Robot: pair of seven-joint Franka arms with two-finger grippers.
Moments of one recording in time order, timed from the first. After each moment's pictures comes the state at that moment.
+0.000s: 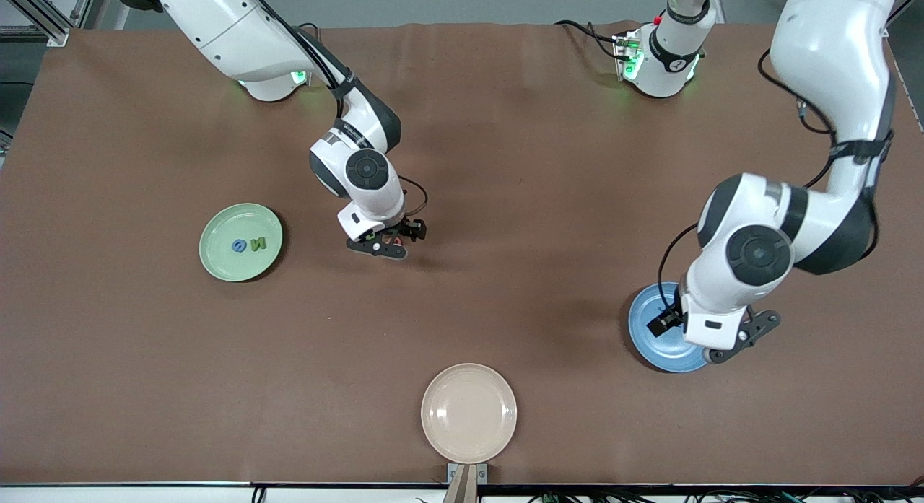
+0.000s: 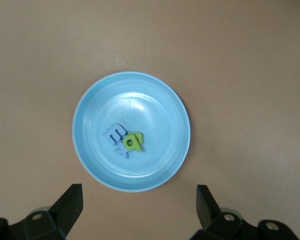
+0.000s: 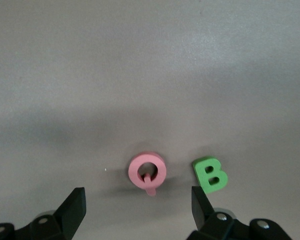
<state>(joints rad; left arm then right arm) 0.06 0.56 -0.40 -1.43 0.37 1.91 -0.90 0.30 0.57 0.36 -1.95 -0.28 2.42 1.02</state>
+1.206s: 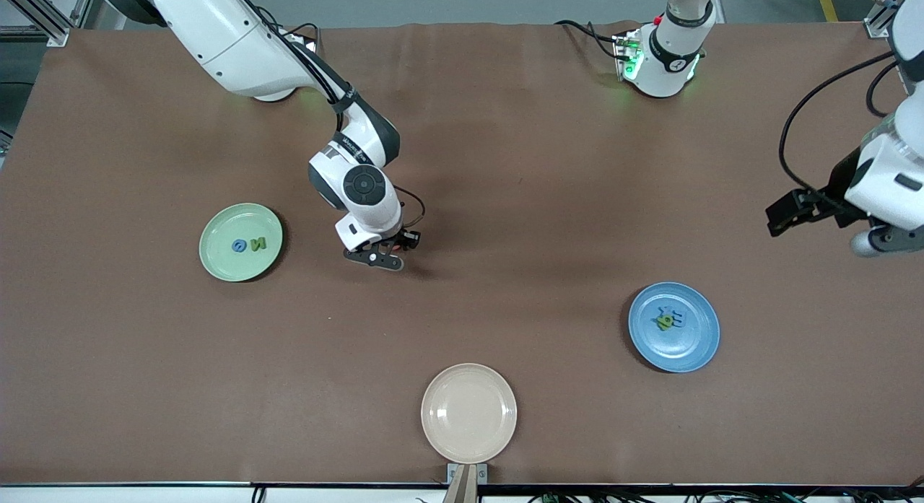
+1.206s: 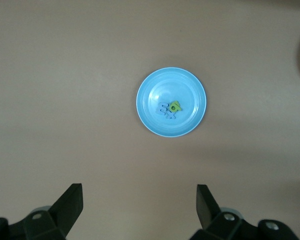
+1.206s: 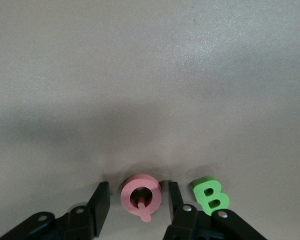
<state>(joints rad) 0.22 0.16 -0.38 -1.40 0.13 1.59 -0.23 0.30 0.62 0.34 -1.92 -0.28 2.42 1.03</state>
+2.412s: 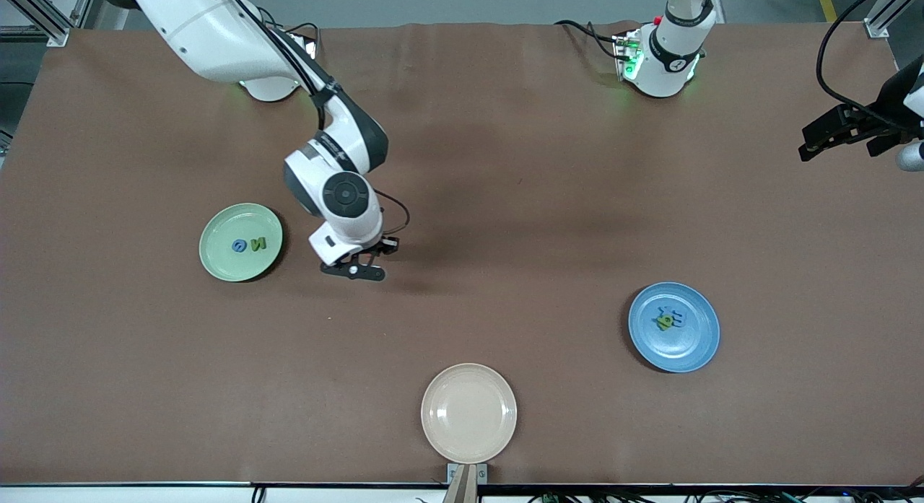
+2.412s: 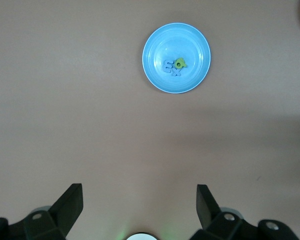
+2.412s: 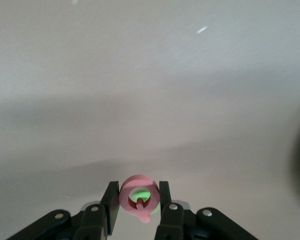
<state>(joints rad) -0.01 -0.02 -0.03 -1.51 0.01 1.46 -0.09 0.21 0.50 0.34 -1.80 -0.28 2.10 0.76</state>
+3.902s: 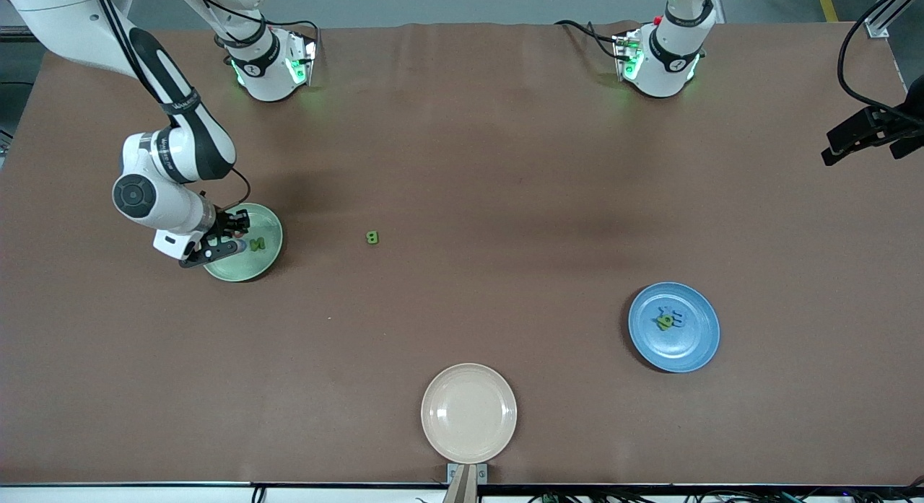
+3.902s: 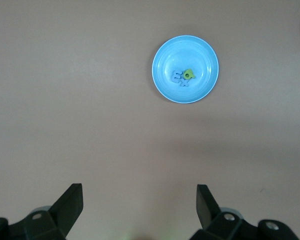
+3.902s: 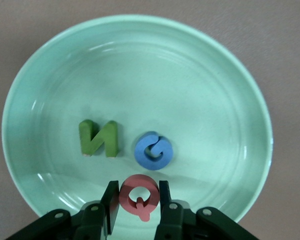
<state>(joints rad) 0.03 -0.02 -0.02 -1.52 0.01 1.49 -0.08 -0.39 0.31 0.35 -2.35 -0.23 2.42 -0.19</state>
